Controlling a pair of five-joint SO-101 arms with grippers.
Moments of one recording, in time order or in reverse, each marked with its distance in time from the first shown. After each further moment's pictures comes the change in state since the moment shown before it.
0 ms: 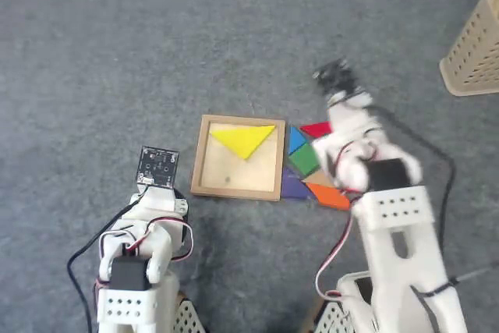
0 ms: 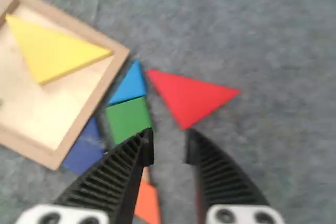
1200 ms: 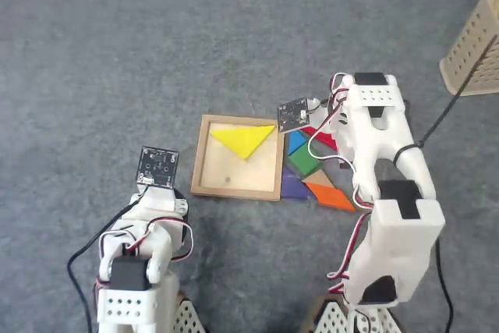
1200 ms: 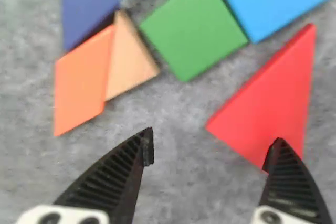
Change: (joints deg) left arm 0.0 0.0 0.0 0.0 0.0; right arm 6.0 62.3 -40.1 20.4 73.0
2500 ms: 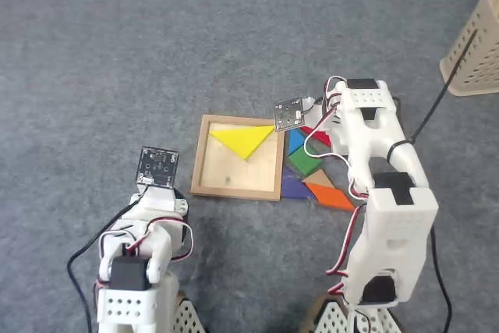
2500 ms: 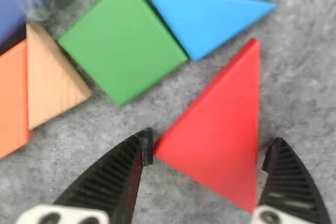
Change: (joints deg) left arm 0.0 0.0 0.0 0.0 0.0; right arm -0.6 6.0 -0.5 -11.8 0.0
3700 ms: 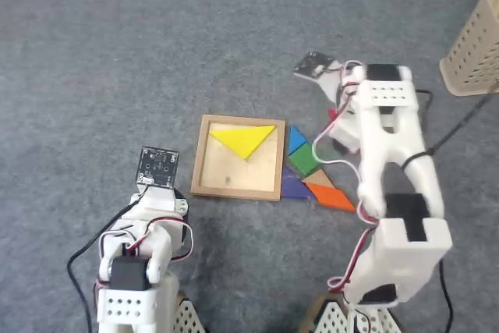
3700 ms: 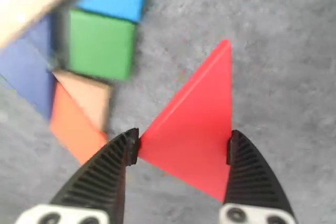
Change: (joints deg) left arm 0.0 0.0 0.0 0.0 0.0; right arm -1.1 -14.4 -1.1 15.6 -44.6
